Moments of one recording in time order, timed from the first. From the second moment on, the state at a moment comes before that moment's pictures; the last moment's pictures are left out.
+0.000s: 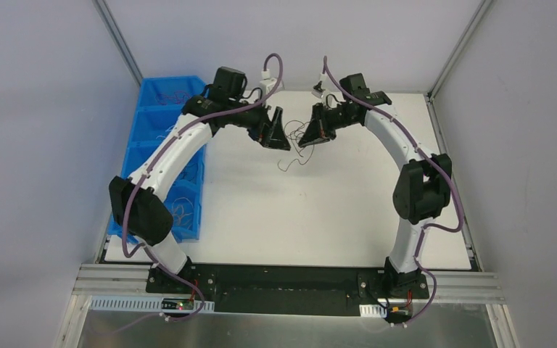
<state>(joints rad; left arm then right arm) -0.41 1.64 1.68 -0.75 0.81 0.00 0.33 1.93 1.77 -0.91 -0.94 0.19</state>
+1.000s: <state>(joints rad) -0.10 1.62 1.73 -0.69 0.81 -0.04 0.18 1.85 1.53 -0.90 -0.78 0.08</state>
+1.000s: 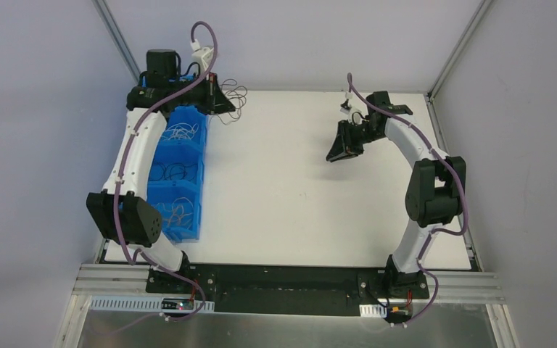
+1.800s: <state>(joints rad) 0.46 1.45 1.68 -1.32 0.53 0.88 0.17 1.87 1.59 -1.07 -0.79 -0.10</state>
